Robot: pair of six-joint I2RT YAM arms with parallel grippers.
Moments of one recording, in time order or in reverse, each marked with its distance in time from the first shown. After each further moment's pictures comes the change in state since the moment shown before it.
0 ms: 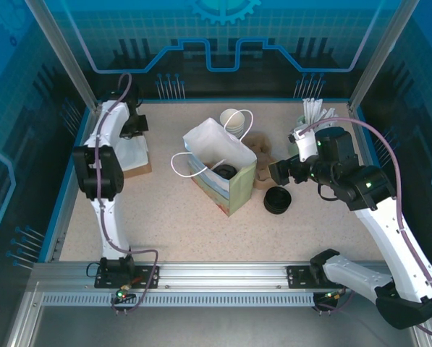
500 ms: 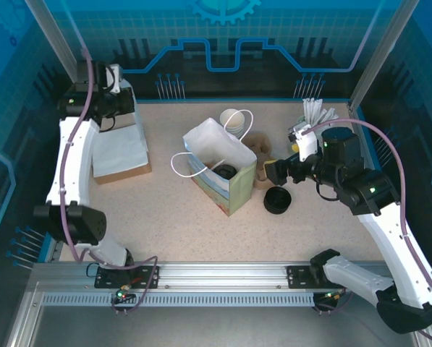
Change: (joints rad) left arm 0.001 -0.540 -0.119 0.173 0.287 0.092; right arm -0.007 -0.035 -0.016 0.113 -0.181 -0.011
